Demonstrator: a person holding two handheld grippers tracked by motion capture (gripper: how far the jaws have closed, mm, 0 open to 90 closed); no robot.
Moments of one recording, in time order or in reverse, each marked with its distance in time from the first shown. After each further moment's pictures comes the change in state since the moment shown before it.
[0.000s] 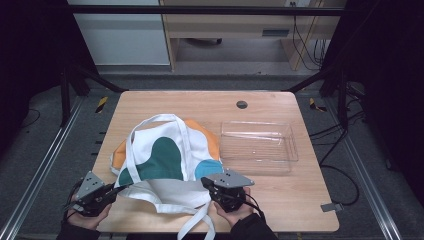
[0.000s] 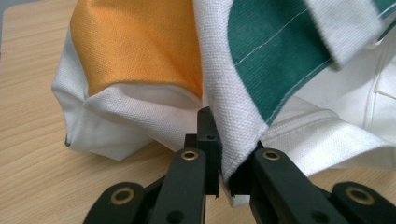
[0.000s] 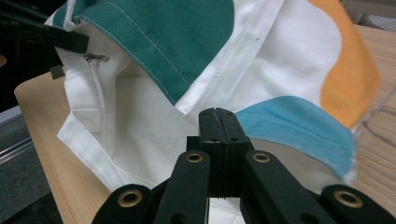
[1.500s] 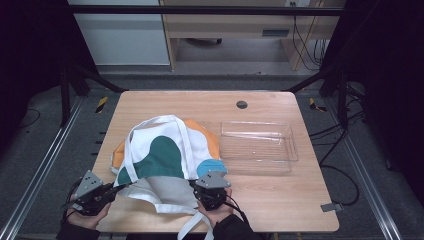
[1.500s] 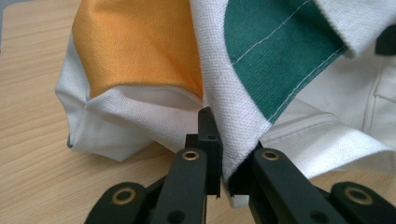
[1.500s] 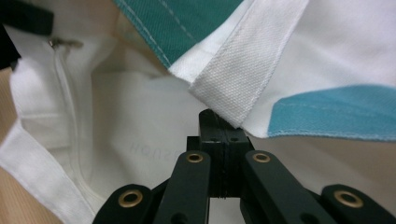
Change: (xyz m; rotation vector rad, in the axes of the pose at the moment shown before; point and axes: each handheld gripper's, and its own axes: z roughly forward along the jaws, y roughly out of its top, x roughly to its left) left arm 0.003 0.000 0.000 -0.007 -0.003 -0.014; right arm 0.018 -0.014 0.052 -0.012 -0.066 0.002
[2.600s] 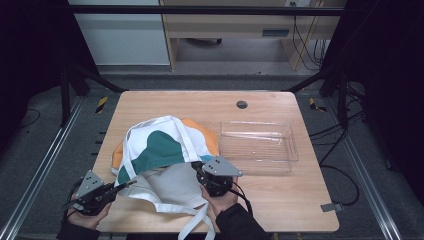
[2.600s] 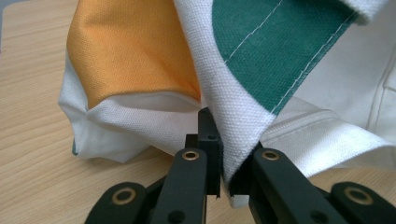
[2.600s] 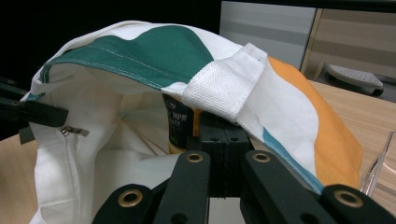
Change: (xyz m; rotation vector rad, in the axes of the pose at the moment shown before) left arm 0.000 0.000 0.002 0.011 0.001 0.011; right arm -0.013 0.053 -0.026 -0.162 -0.027 -0.010
